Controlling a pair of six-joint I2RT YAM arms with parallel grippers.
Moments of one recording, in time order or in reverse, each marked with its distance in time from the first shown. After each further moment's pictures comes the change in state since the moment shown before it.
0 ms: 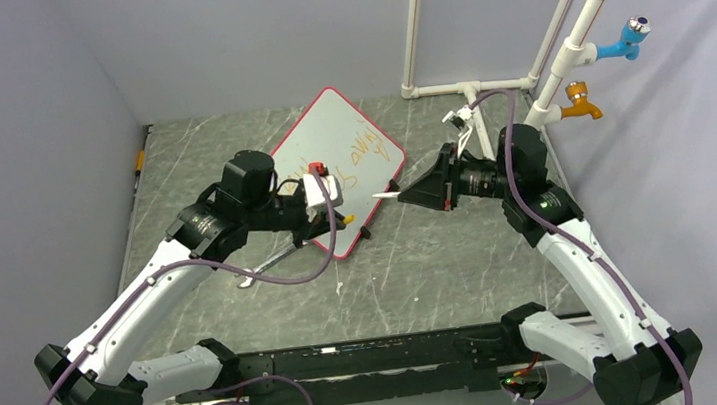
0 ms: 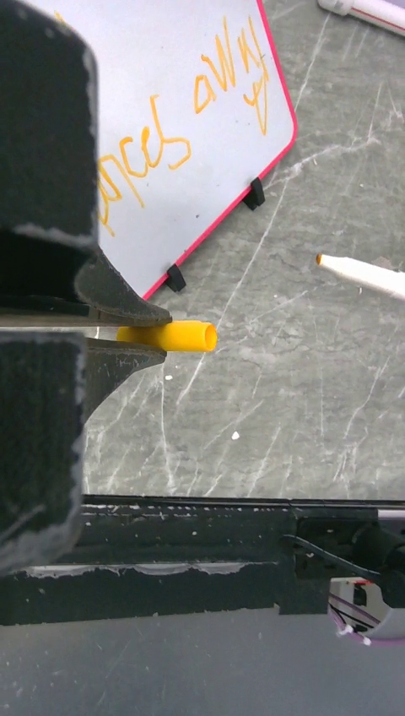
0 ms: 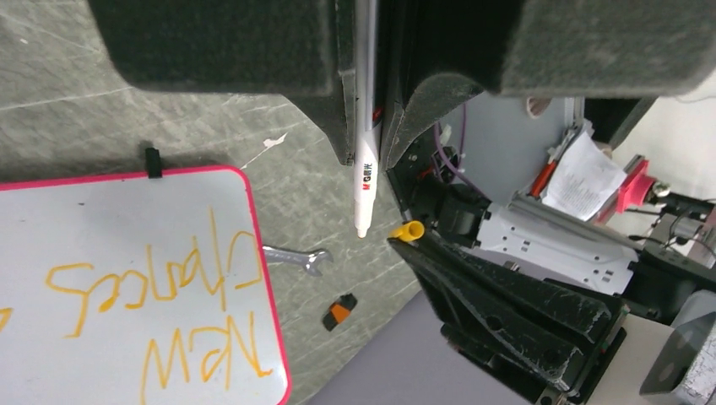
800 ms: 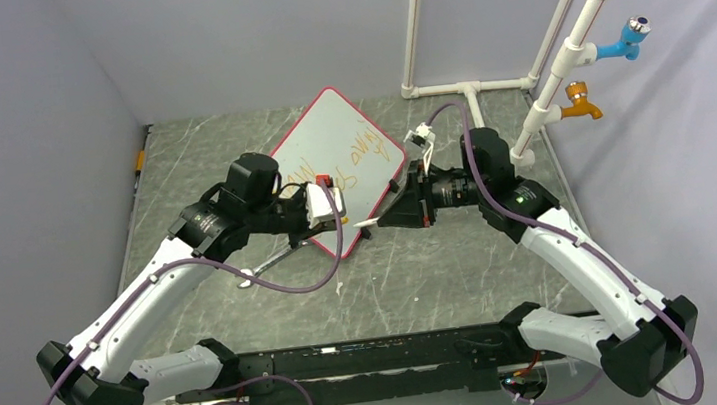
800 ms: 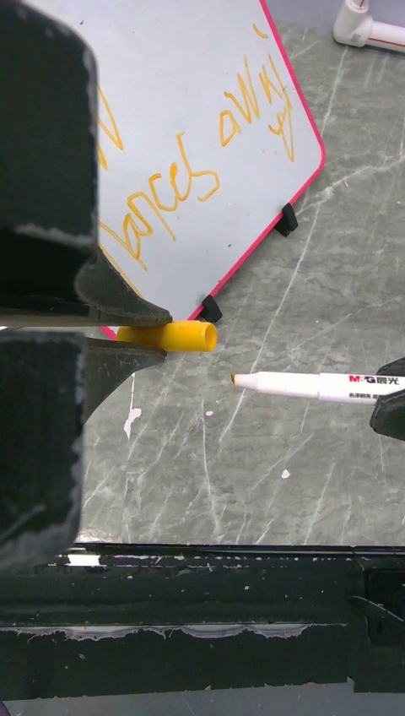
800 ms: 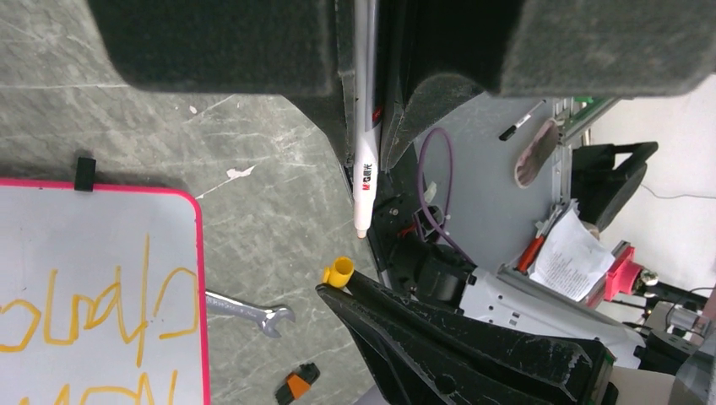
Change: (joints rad) left arm 0.000 0.011 0.000 -0.085 -0.077 0.195; right arm 0.199 0.093 0.046 -0.110 0.023 -0.110
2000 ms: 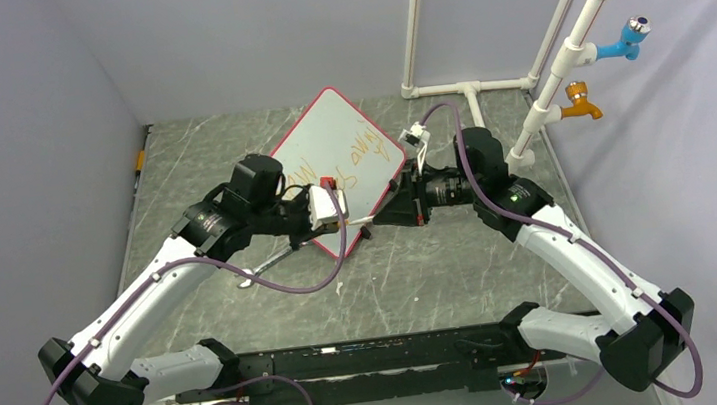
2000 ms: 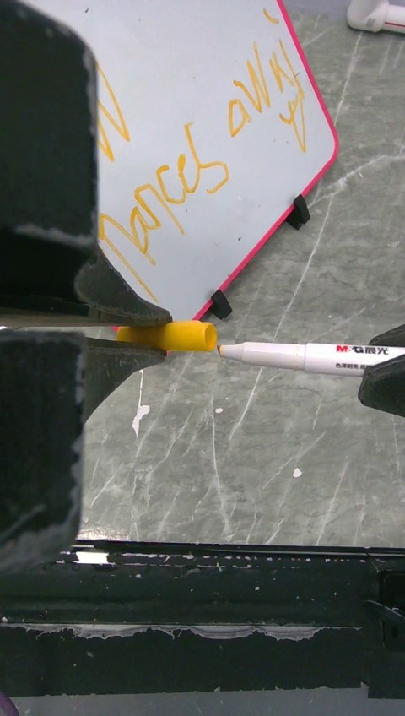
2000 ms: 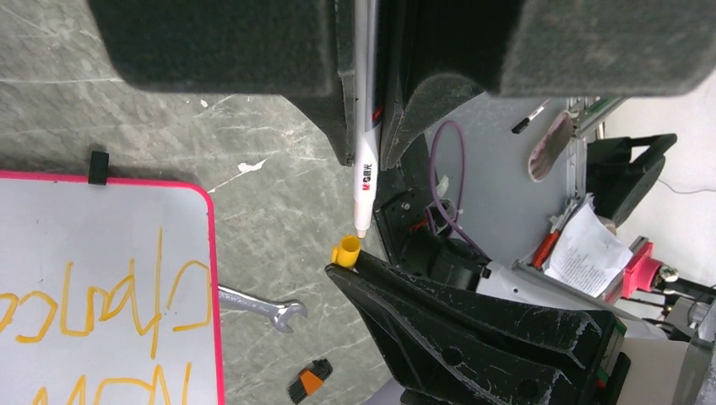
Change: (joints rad) left arm -0.013 0.010 0.000 -0.016 -0.026 0.005; right arm 0.032 0.026 0.014 0.014 0.053 -0.009
